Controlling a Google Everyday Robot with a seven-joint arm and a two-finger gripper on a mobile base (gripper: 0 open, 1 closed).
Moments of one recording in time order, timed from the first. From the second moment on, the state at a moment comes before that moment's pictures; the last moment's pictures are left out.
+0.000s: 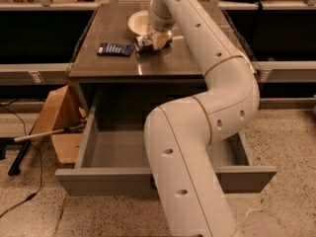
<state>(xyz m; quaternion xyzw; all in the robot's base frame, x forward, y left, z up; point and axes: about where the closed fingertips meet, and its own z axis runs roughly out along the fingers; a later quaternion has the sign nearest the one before) 0.860 -0.009 0.852 -0.80 0.54 -0.13 0.23</state>
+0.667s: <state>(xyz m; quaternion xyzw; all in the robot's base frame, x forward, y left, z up) 0.860 -0.009 0.852 -0.80 0.54 -0.13 0.23</state>
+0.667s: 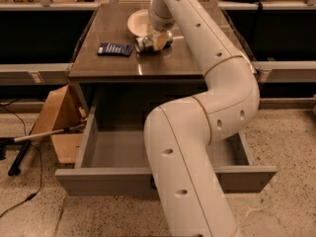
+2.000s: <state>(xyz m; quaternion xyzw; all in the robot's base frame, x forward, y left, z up) 0.858 -0.001 0.891 -0.81 0.50 -0.13 0.28</state>
